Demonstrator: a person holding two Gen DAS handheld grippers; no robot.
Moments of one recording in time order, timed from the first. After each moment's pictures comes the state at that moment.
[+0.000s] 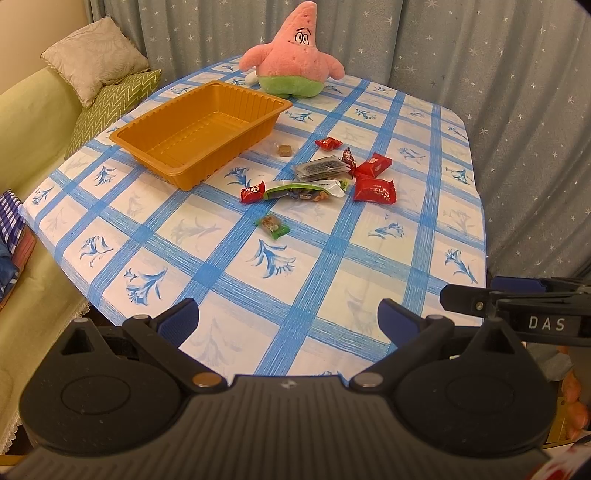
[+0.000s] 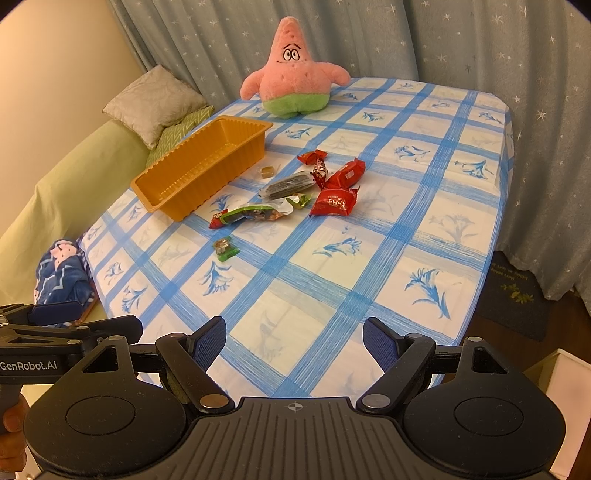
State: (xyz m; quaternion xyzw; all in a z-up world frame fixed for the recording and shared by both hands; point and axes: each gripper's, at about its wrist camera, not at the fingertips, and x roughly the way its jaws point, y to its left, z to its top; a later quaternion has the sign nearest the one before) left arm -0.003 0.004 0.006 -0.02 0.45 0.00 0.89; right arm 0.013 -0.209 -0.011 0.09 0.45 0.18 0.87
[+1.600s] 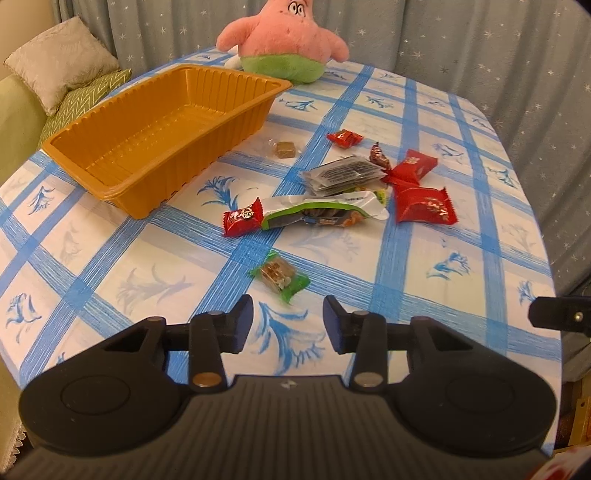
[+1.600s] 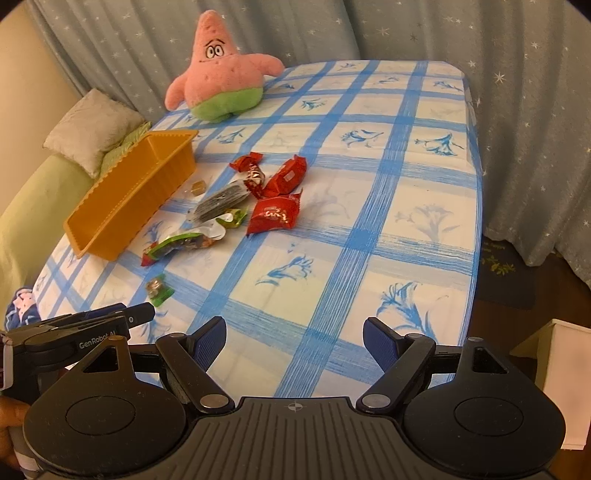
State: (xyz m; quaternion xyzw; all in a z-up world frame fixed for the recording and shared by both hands) left arm 0.126 0.026 -0.097 -0.01 0.45 -0.03 0.89; right arm 0.085 -0.220 -0.054 0.14 0.47 0.10 0.87
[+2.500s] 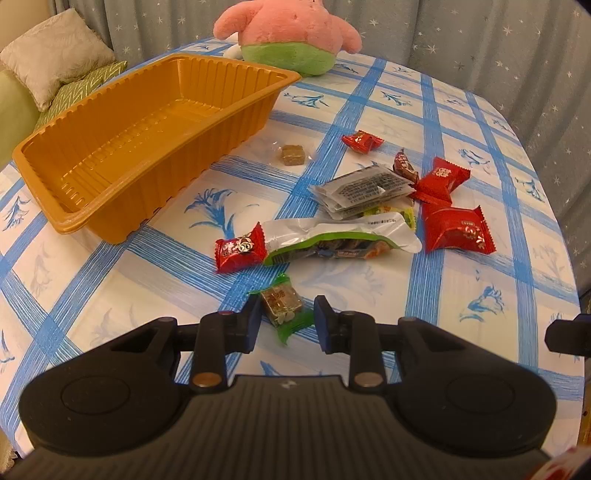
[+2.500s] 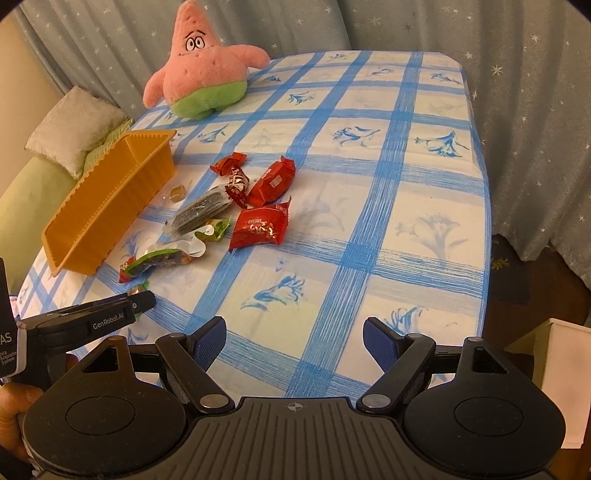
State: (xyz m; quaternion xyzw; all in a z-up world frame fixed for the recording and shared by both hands) left arm 0.179 0.030 -0.118 -0.02 0.46 -0.03 0.89; right arm 0.122 -0.215 -0.067 0.14 0.48 0.08 0.86
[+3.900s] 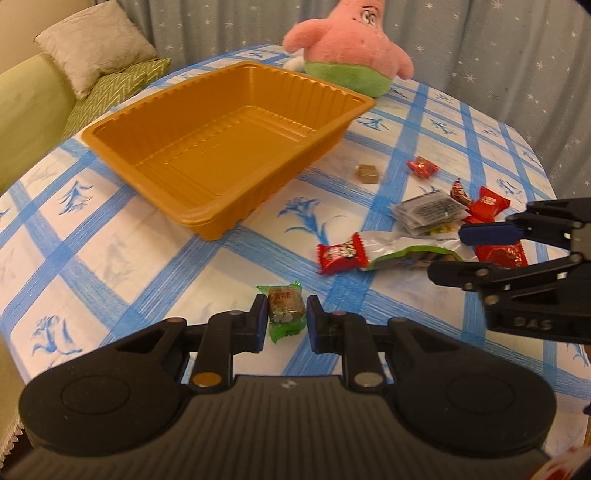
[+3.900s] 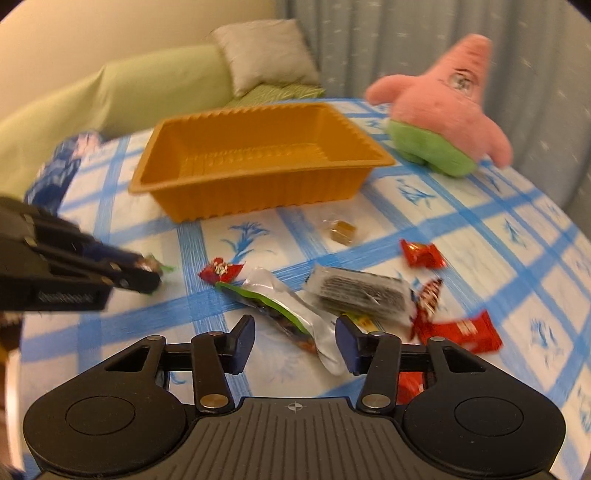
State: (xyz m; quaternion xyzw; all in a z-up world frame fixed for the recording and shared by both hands) left arm 0.157 0.096 -0.100 -0.04 0.44 0.02 0.90; right arm 0.198 -0.082 -0.099 -0.15 0.37 0.34 0.85
